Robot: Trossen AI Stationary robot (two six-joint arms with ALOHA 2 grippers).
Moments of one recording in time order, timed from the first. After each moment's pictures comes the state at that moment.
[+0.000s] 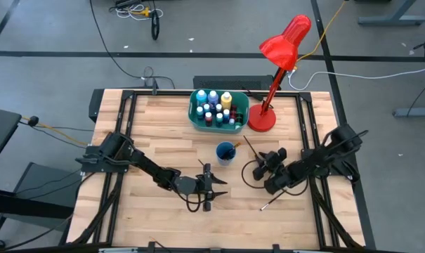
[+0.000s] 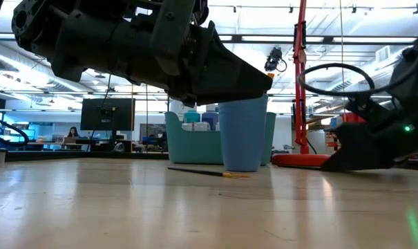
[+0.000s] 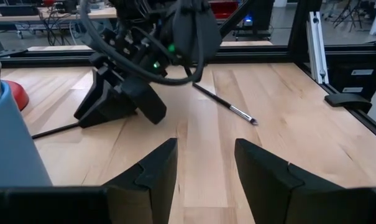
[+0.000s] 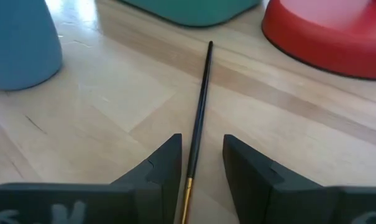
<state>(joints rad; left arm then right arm) -0.40 2.01 0.87 0.94 -0.43 -0.09 0.48 1.76 0.32 0.26 1.06 1.18</state>
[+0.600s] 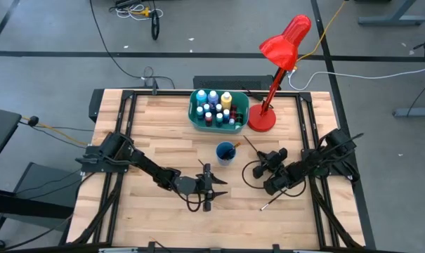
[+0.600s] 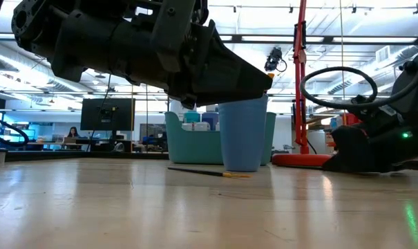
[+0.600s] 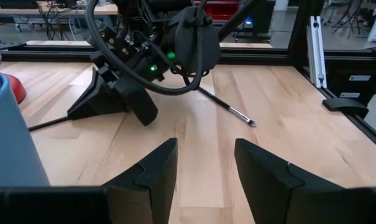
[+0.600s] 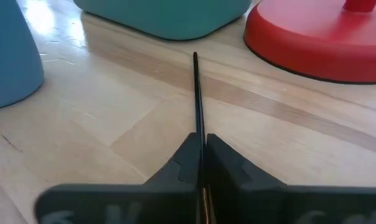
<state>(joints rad) -0.40 2.01 0.87 0.94 -0.43 -0.13 0.48 1.86 0.31 0.31 1.13 1.25</state>
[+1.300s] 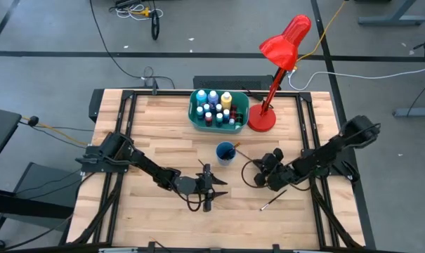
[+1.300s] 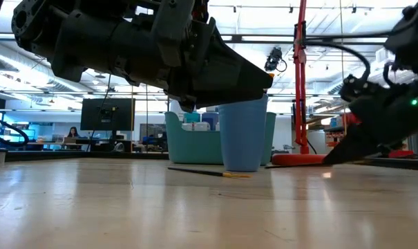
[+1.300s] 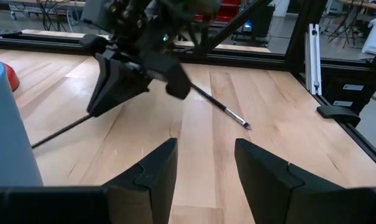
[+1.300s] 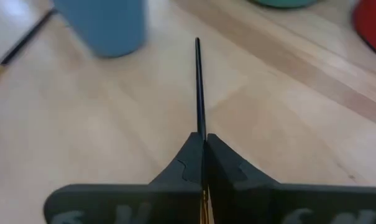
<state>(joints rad) -0.40 2.01 0.87 0.94 -0.42 -0.19 0.49 1.51 0.31 0.21 0.80 0.93</state>
